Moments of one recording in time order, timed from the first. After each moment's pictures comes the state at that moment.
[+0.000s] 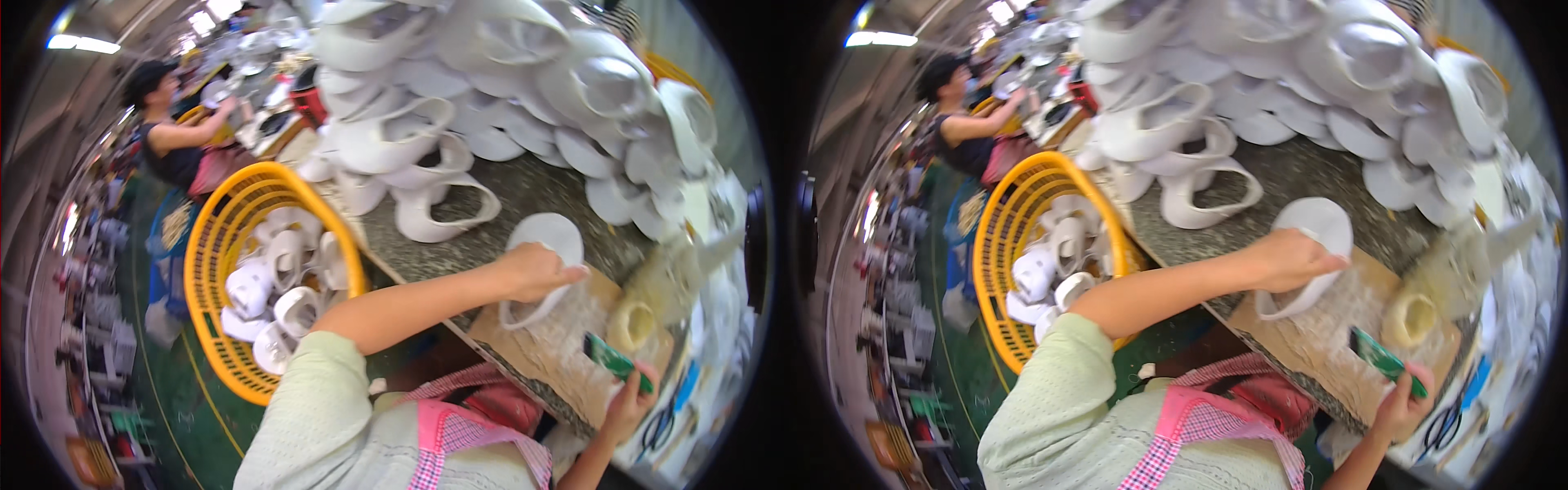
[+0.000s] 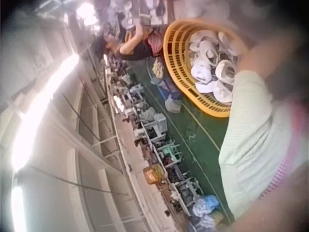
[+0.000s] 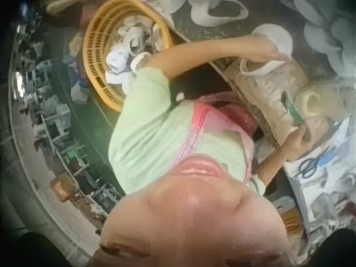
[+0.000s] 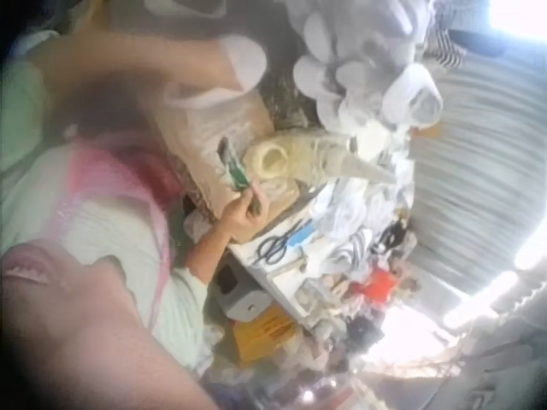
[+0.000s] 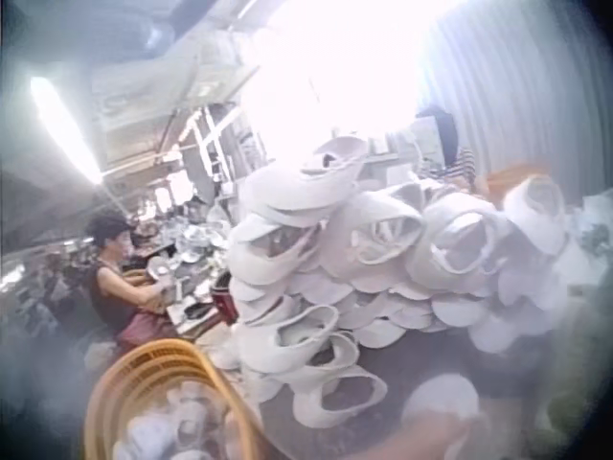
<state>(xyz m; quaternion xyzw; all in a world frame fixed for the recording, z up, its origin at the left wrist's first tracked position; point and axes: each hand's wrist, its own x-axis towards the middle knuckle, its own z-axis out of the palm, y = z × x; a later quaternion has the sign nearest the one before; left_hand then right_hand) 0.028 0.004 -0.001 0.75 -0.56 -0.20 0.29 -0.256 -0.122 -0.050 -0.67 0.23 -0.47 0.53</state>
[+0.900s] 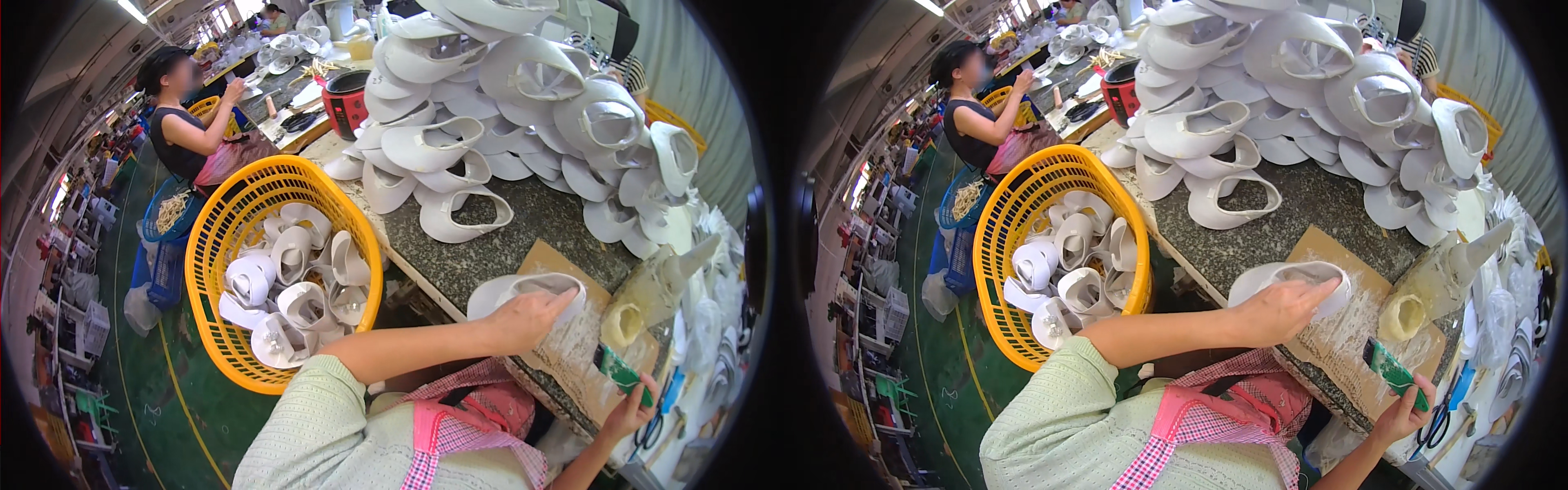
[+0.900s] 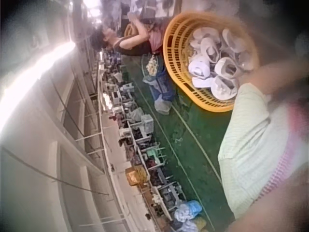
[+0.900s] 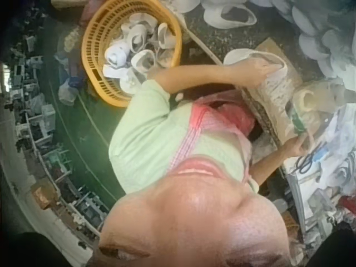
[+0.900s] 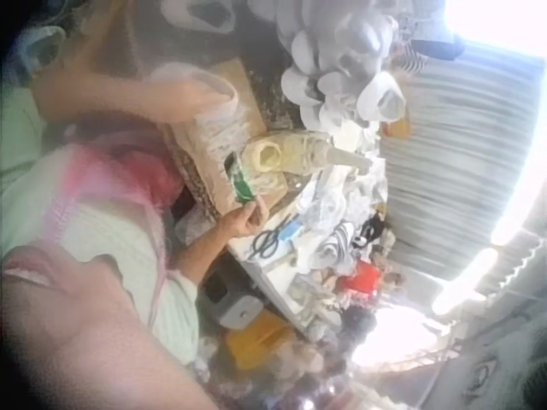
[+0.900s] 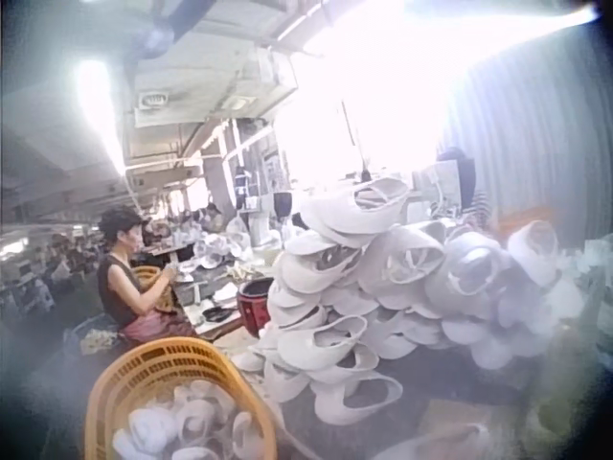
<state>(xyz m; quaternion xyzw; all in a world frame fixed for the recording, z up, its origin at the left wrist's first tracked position) -0.037 0.084 0.006 0.70 -0.60 0.01 0.39 -0.274 -0.103 -0.033 -0.67 0.16 -0.53 0.49</state>
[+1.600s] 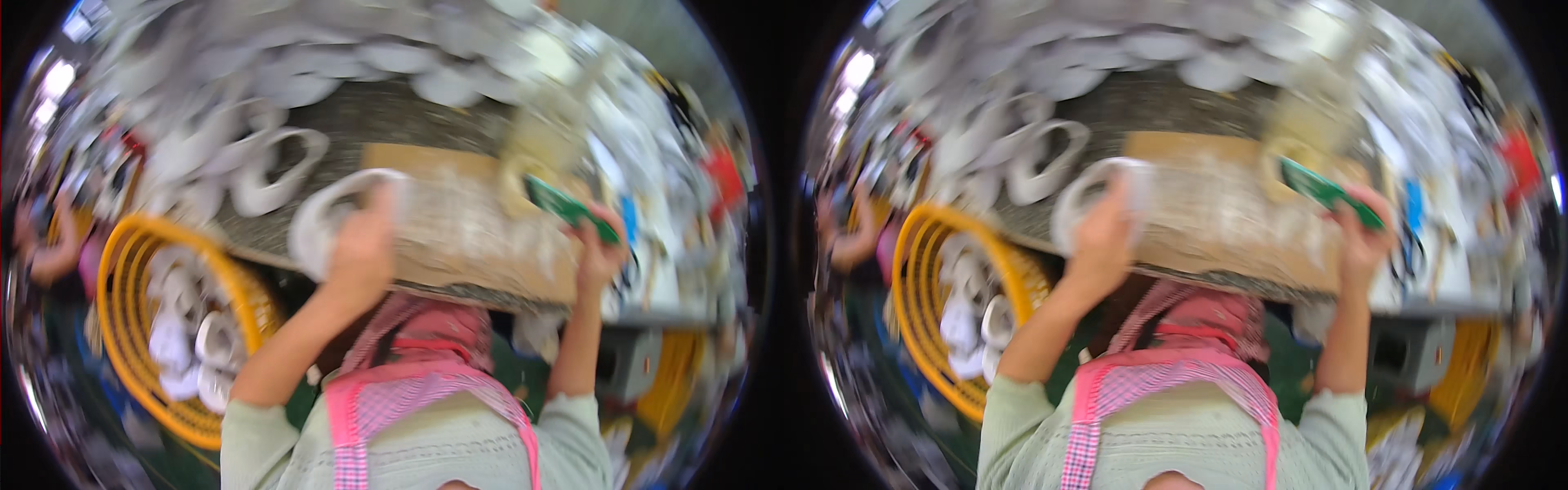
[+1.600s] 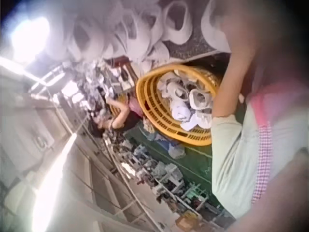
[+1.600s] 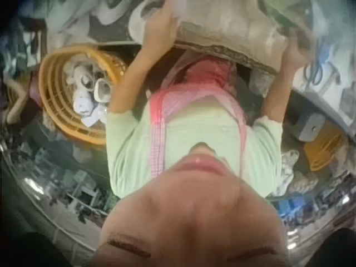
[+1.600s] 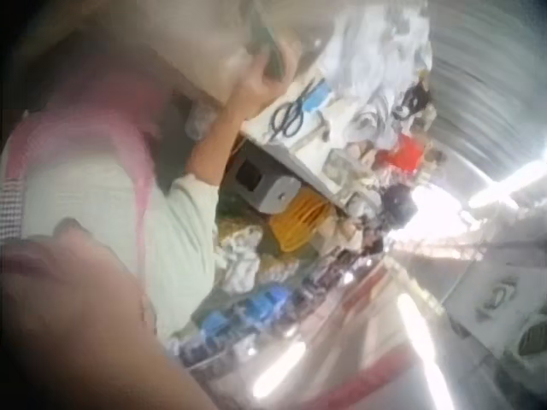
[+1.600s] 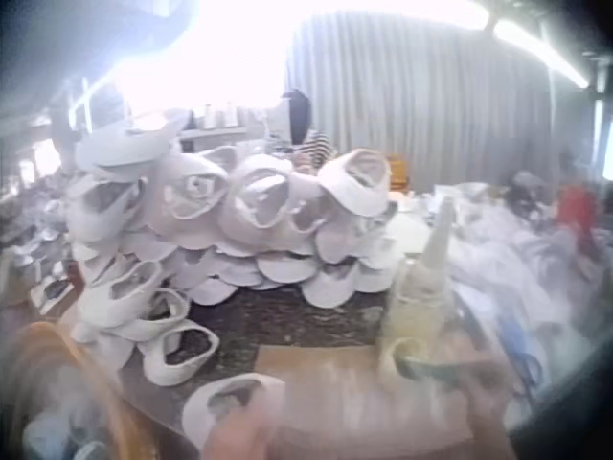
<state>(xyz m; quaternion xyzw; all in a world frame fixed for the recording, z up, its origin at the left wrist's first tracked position) -0.030 0.083 -0.011 0.77 -0.53 0.00 0.37 -0.247 -0.132 -0.016 -0.68 0.20 -0.54 0.46</state>
